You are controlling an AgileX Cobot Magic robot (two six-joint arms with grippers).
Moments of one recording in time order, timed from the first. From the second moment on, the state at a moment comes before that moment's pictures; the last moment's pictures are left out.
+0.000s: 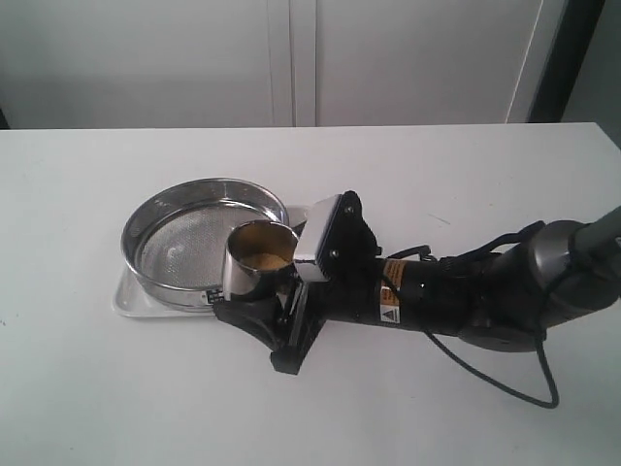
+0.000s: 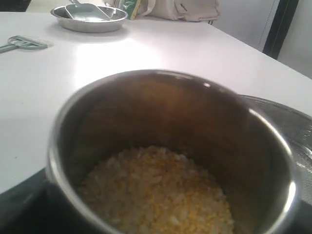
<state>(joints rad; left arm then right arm) 0.13 0.00 0.02 -0.10 0.52 0.16 0.51 1.94 -0.76 -0.87 -1.06 0.31</state>
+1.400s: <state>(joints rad) 0.13 0.00 0.02 -0.10 0.52 0.16 0.51 1.89 -1.02 -0.97 -0.64 0.71</state>
